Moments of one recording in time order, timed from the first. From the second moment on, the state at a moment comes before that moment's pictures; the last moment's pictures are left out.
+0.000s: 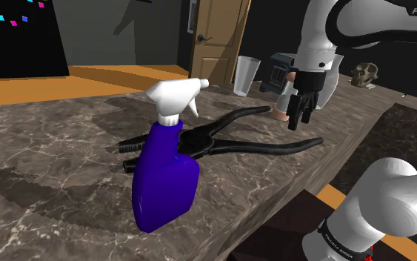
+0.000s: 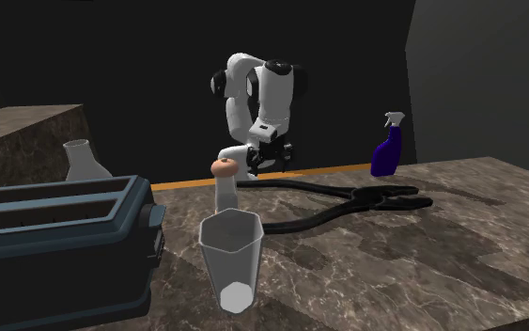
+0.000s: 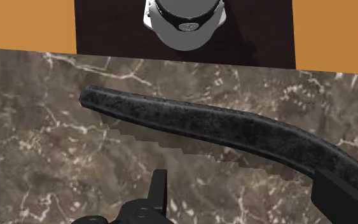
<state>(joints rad) 0.00 -0.76 0.00 -2.44 0.02 1.45 0.05</state>
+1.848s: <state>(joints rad) -0.02 -0.49 -0.26 -2.00 -0.17 1.49 -0.40</state>
